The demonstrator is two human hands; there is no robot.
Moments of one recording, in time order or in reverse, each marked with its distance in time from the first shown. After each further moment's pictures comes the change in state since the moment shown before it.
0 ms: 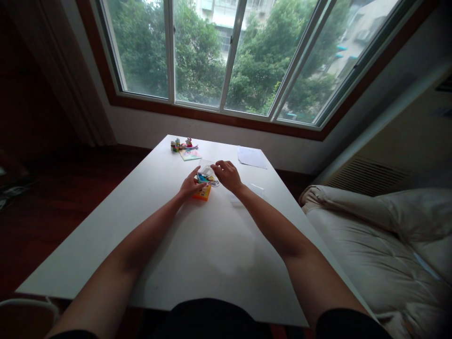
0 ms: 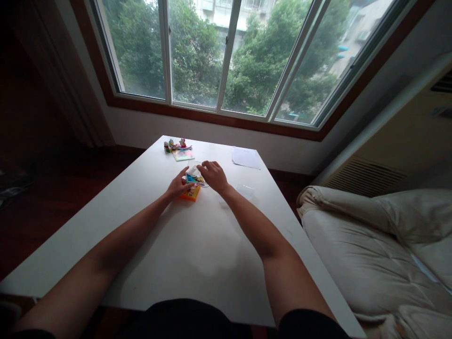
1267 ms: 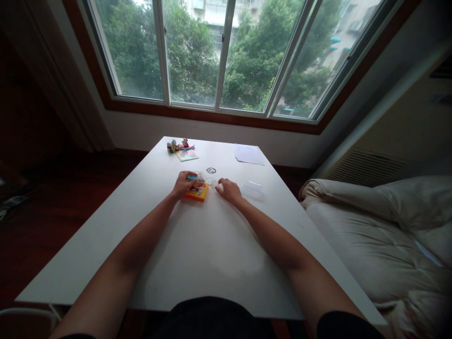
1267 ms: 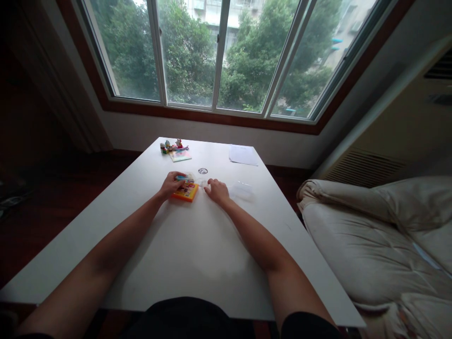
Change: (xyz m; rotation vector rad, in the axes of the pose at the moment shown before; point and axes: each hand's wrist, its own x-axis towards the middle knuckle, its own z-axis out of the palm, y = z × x) left_hand 0.011 -0.009 -0.001 0.046 0.164 -0.025; right_hand -0.078 -0.007 0.010 0.011 -0.529 0.669
